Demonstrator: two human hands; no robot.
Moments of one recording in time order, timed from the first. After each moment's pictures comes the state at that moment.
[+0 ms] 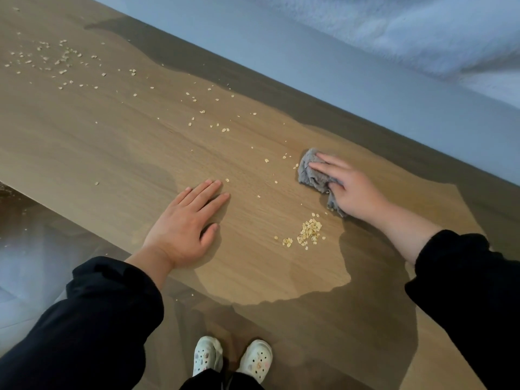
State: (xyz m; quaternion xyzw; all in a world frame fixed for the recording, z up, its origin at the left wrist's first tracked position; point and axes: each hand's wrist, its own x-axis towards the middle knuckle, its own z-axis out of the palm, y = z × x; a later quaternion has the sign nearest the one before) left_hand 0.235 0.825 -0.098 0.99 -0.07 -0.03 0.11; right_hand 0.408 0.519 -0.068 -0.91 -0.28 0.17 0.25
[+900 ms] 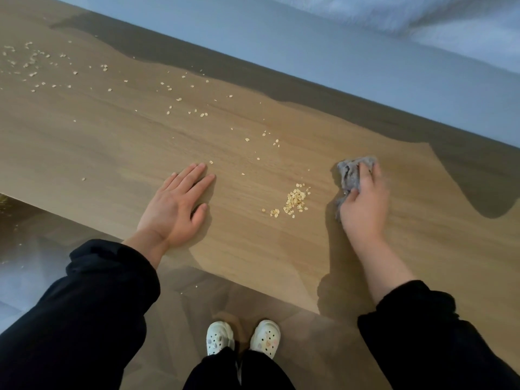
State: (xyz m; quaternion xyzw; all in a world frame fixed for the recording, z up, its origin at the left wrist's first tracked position) left_hand 0.235 0.823 -0.096 0.99 -0.07 -0.01 0.14; right_hand 0.308 0.490 -0.082 -0.97 0.09 -0.04 0.23
